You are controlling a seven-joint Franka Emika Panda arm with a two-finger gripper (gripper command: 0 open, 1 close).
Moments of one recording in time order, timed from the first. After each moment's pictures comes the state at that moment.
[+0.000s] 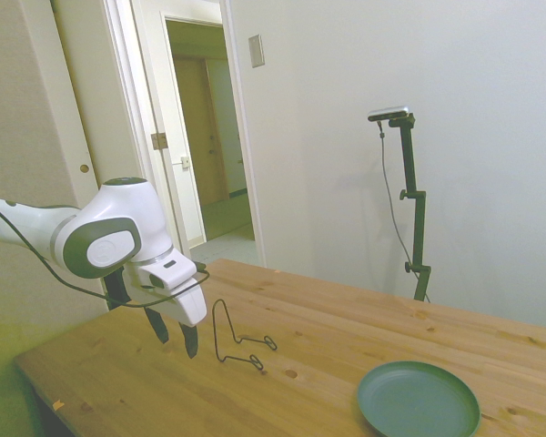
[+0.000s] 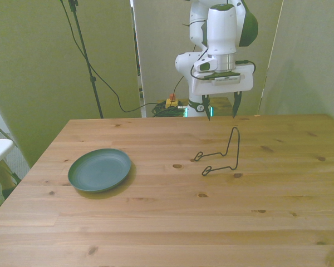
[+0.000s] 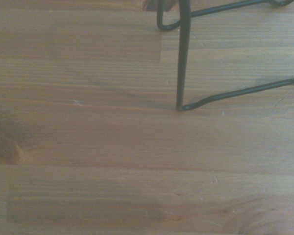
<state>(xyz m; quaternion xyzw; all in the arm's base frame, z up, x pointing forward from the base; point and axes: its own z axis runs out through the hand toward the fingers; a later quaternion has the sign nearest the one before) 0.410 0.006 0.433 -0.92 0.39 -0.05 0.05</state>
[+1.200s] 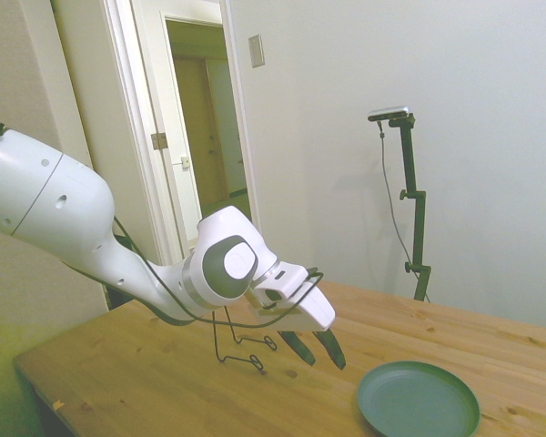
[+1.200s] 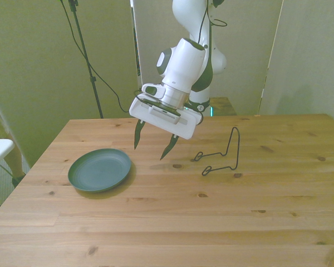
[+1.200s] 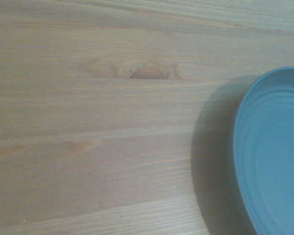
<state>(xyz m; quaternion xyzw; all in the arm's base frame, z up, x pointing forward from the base) 0.527 -0.171 0.382 -0.85 0.45 -0.22 -0.14</state>
